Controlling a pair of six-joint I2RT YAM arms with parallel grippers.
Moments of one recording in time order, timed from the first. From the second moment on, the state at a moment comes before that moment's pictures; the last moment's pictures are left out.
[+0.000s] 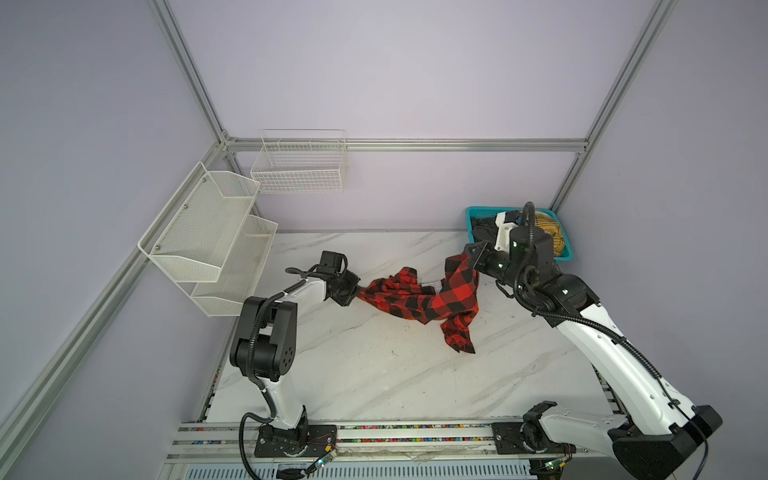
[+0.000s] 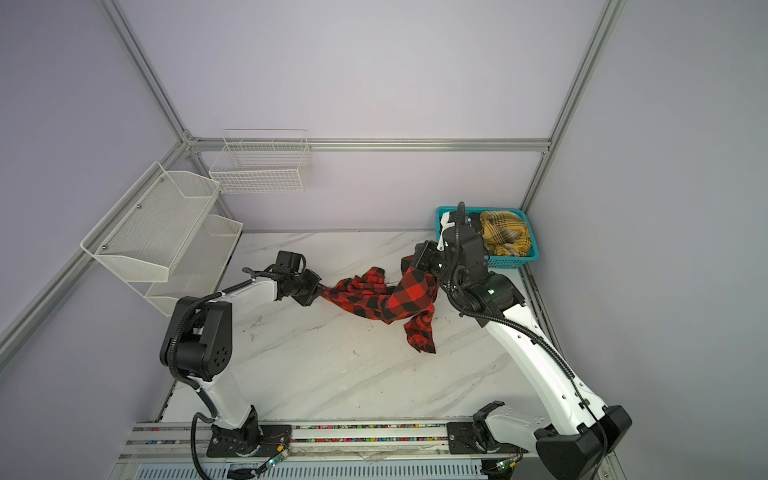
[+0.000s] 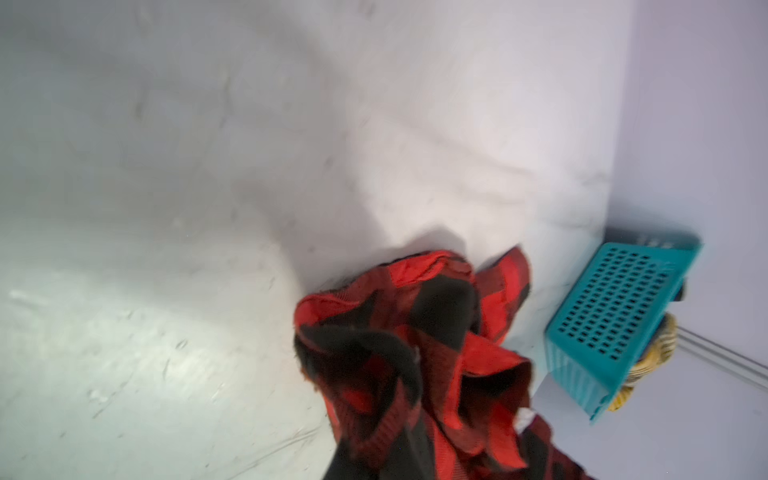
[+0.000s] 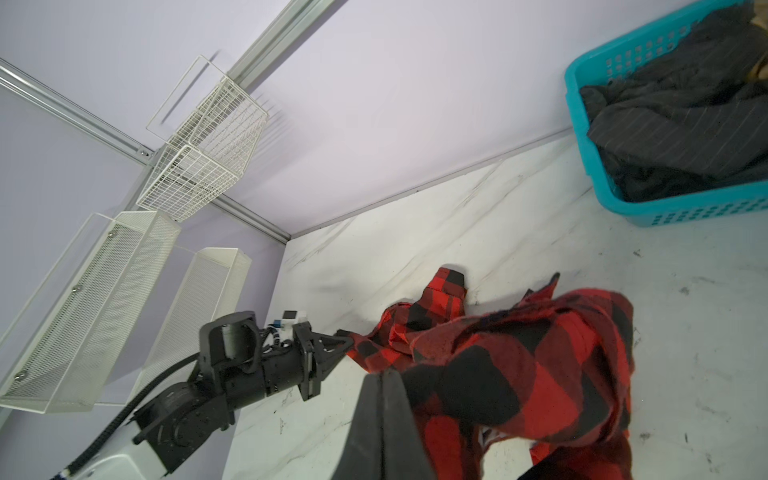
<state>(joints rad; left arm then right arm) -0.15 1.81 1.22 -0.31 0.29 -1.15 0.51 1.25 1.44 -0.56 0.04 0.70</state>
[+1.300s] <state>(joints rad) -0.03 1.12 0.43 -0.17 0.02 -1.10 0.34 1.55 1.17 -0.57 0.00 0.68</state>
